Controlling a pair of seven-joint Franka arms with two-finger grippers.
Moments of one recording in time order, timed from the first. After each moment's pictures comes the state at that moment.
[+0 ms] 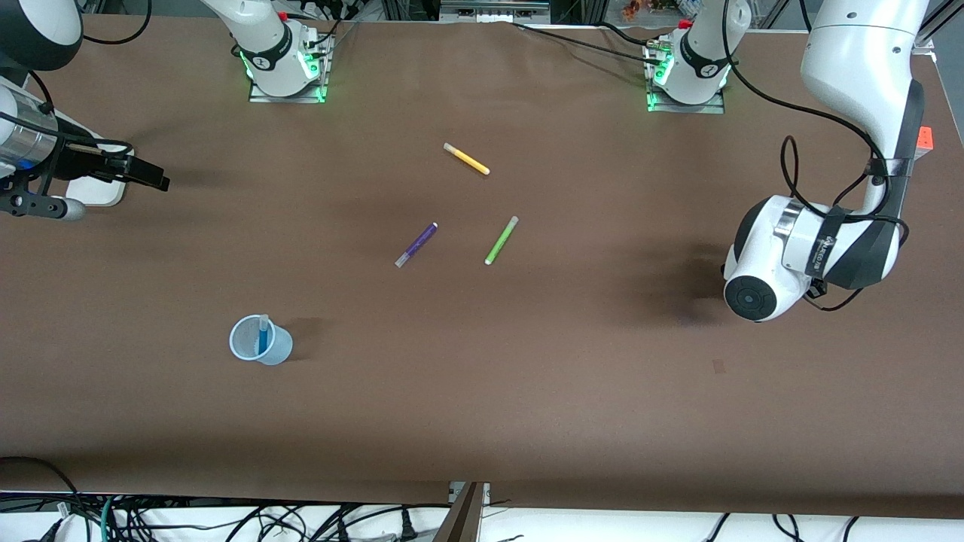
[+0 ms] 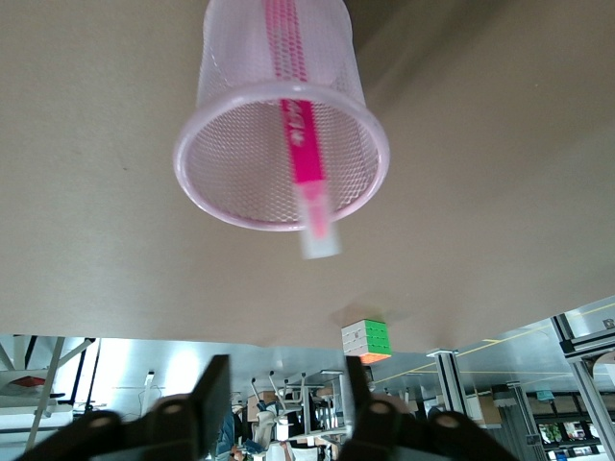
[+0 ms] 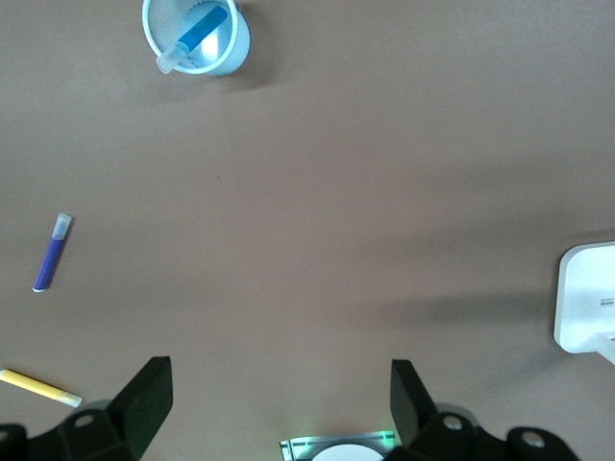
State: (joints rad) left arm 0.00 0.57 -0.16 -1.64 0.73 1.49 0.72; right arm -0.01 0.00 -0.03 -1.78 0.04 1.60 0.12
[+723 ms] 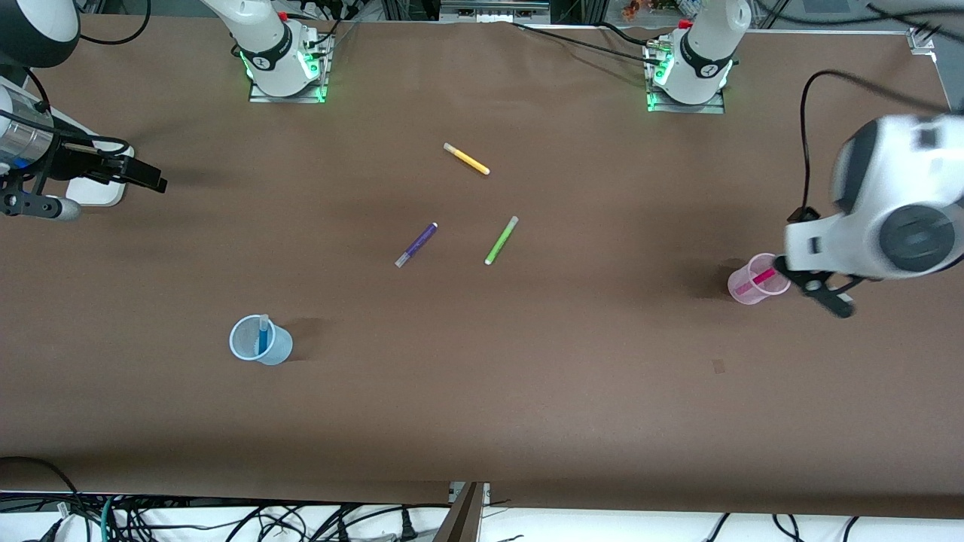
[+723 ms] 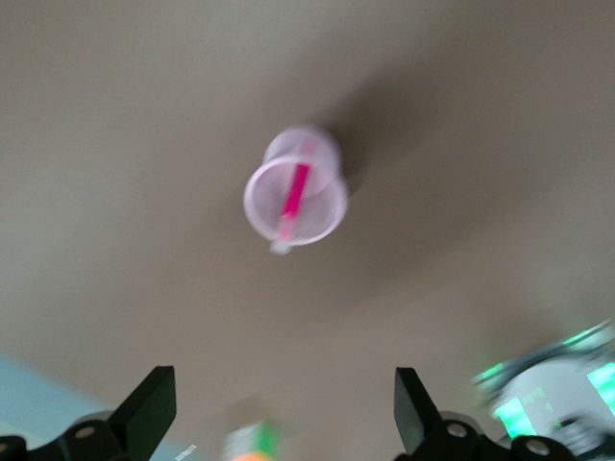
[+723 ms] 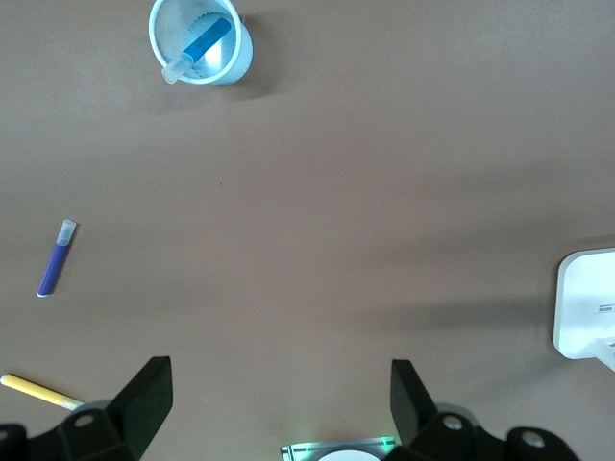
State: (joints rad) left arm 0.10 0.32 -0.15 -1.50 0.24 1.47 0.54; right arm -0.01 0.00 -0.03 -1.77 0.04 1.60 0.12
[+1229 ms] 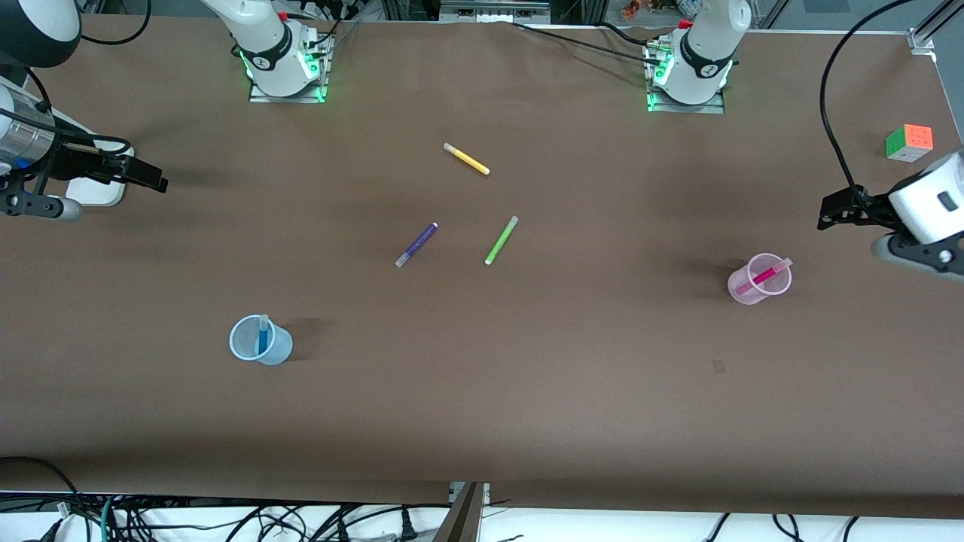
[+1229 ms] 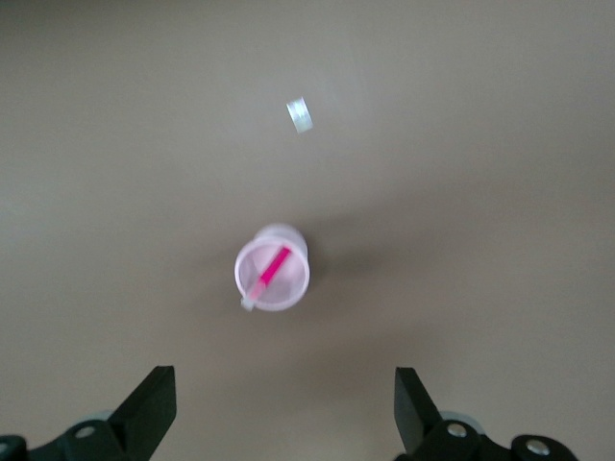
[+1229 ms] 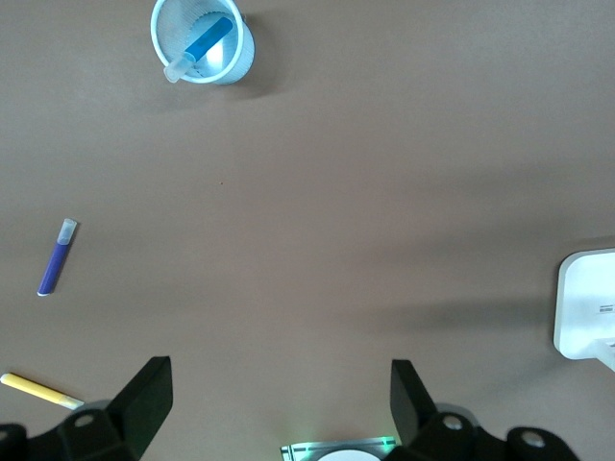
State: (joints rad) left arm 0.10 0.17 -0.10 -1.48 0.05 1.60 0.22; right arm 0.00 0.00 -0.03 -1.77 0.04 1.60 0.12
